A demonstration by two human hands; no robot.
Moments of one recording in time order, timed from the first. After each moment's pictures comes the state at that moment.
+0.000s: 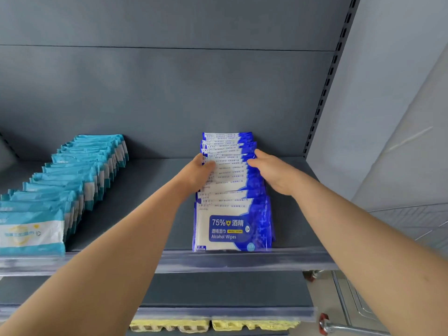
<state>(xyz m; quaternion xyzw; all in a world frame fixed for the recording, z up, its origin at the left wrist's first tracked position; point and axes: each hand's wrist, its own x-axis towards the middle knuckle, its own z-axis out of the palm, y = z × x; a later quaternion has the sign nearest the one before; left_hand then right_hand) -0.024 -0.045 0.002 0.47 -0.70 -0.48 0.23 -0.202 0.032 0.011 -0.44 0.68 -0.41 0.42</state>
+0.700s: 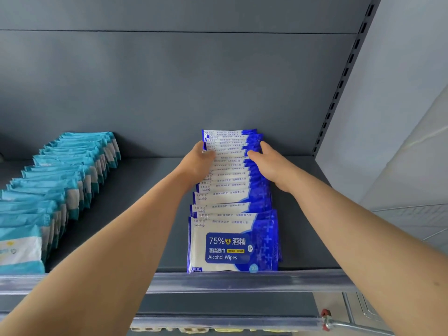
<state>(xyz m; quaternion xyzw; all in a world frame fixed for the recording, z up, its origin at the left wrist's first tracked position) -0.053 -0.086 0.004 0.47 -0.70 -0.48 0.23 -0.220 -0.009 0.004 -0.43 0.71 -0.41 0.37</state>
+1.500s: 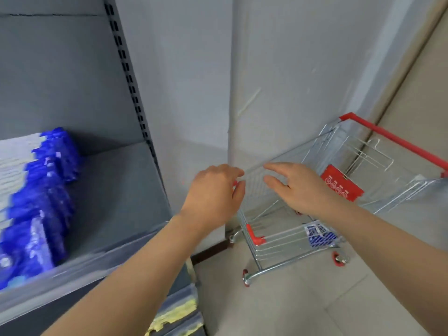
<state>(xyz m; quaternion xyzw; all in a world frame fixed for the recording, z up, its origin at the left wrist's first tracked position) -0.285 0.213 -0.022 0.13 -0.96 -0.15 0.22 -0.417 0.356 -0.014 -0.46 0.86 -0.21 0.01</state>
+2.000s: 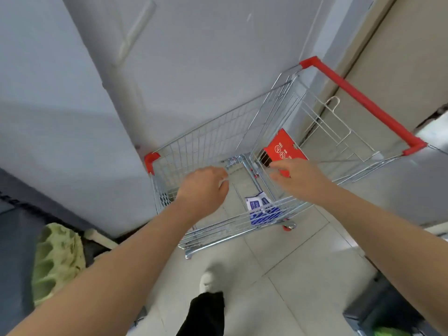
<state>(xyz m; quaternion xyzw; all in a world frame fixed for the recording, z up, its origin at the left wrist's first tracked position) -0.598 0.317 -0.172 0.16 -0.96 -0.22 0.02 -0.729 0.497 -0.140 -0.35 0.91 -0.13 0.16</state>
